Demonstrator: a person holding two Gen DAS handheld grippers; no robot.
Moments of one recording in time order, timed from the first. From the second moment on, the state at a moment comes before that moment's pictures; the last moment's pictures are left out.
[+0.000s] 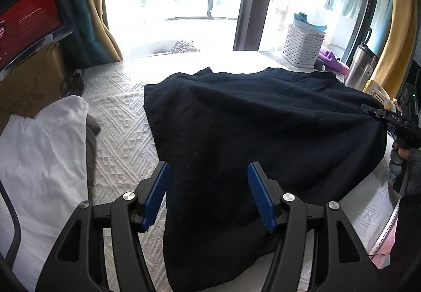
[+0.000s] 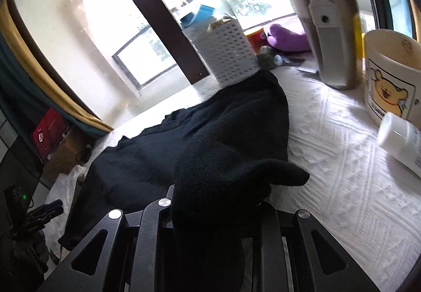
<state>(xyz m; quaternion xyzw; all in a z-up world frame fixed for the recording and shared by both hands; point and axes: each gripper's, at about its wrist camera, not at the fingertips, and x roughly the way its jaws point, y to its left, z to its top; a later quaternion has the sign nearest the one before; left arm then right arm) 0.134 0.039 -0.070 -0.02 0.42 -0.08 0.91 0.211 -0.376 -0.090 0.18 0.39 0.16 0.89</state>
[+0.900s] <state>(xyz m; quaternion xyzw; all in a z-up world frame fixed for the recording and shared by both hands) 0.140 0.114 -0.059 -0.09 0.35 -0.04 0.93 0.229 -0.249 -0.001 0.05 0.35 0.20 0.92</state>
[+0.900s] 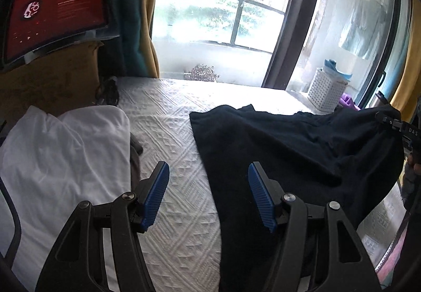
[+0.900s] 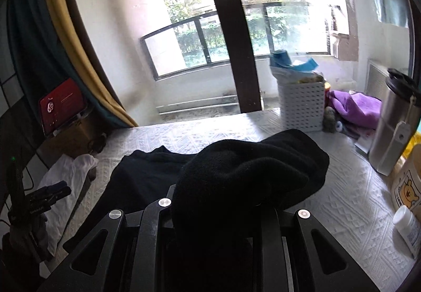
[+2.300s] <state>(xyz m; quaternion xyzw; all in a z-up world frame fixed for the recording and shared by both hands) 0.106 0.162 -0.060 -0.10 0.35 -0.04 0.93 0.196 0.019 -0.090 -0.08 0.46 0.40 0.79</state>
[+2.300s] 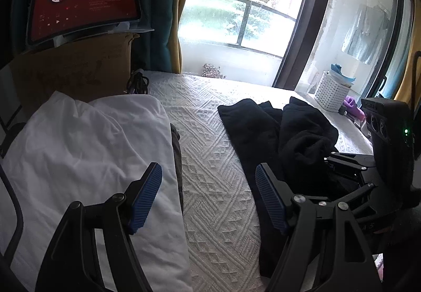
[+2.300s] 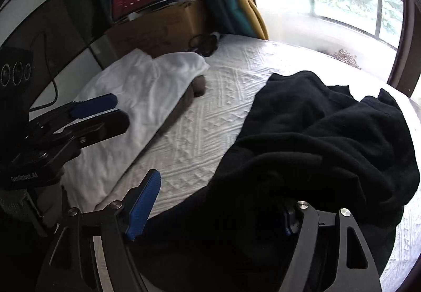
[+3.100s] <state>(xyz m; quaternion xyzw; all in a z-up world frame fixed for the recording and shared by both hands) 0.141 0.040 -0.029 0.00 0.36 -0.10 0.93 0.217 -0.193 -0.028 0.04 0.39 0.28 0.88</state>
